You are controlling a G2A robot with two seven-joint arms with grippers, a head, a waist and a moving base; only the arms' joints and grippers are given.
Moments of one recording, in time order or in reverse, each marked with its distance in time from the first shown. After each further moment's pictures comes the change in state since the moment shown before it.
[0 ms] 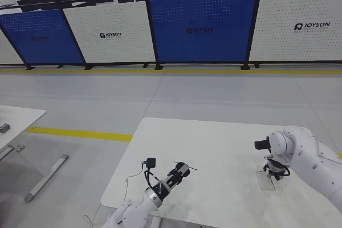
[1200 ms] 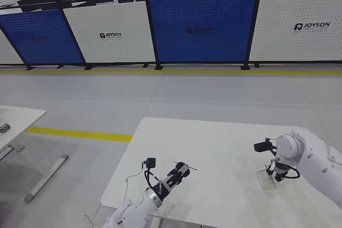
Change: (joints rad) left arm 0.000 0.000 0.000 0.000 0.000 0.000 0.000; right arm -0.034 0.050 0.067 -0.046 -0.012 -0.178 0.000
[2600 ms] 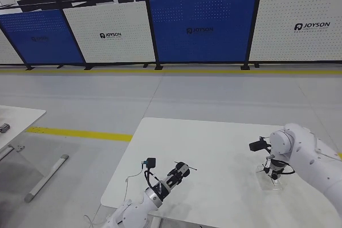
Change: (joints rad) left arm 0.000 0.000 0.000 0.000 0.000 0.000 0.000; right arm 0.055 -0.099 -0.084 0.151 0.036 -0.093 -0.004
